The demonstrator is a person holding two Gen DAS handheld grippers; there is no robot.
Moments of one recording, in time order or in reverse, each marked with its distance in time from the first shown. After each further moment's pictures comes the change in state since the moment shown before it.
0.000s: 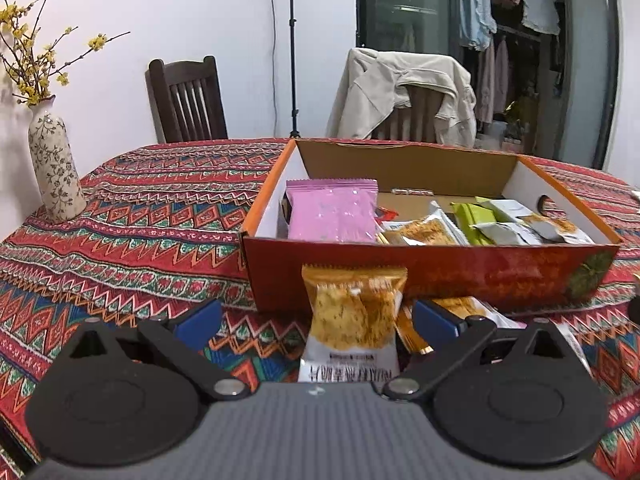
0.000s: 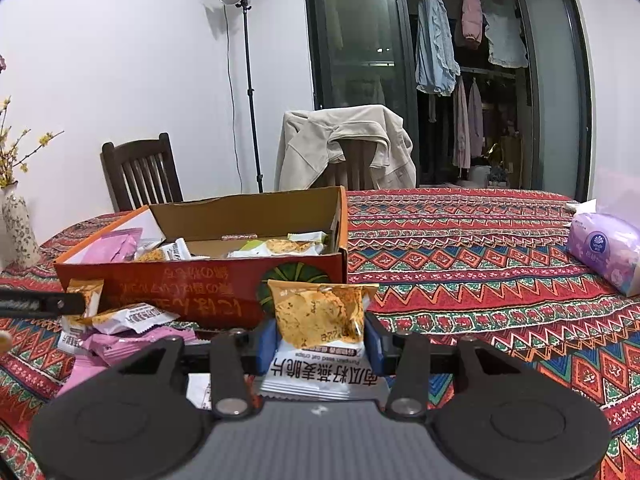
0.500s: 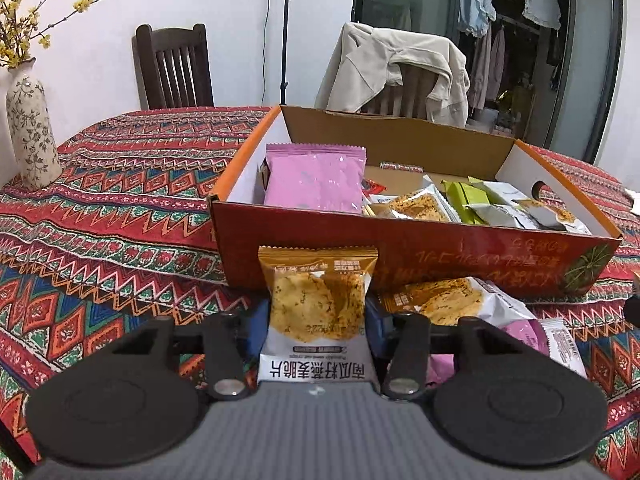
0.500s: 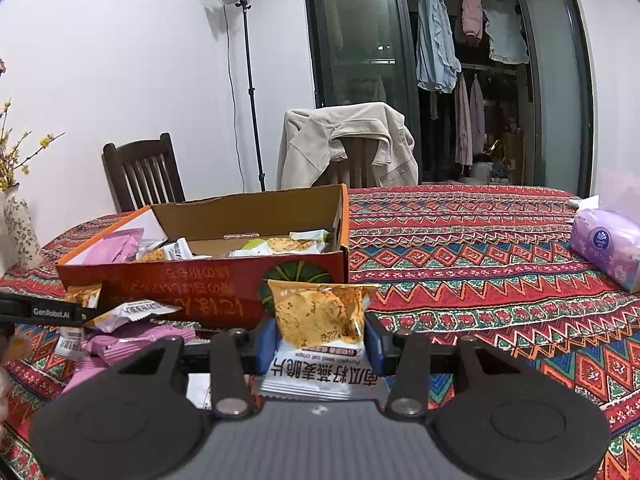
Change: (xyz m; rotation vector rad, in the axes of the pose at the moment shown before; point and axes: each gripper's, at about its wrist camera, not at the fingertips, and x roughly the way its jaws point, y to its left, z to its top) left arm 0.015 -0.001 -0.008 -0.044 0.070 -0.067; right arm 0.002 0.000 0.001 0.009 0.009 0.010
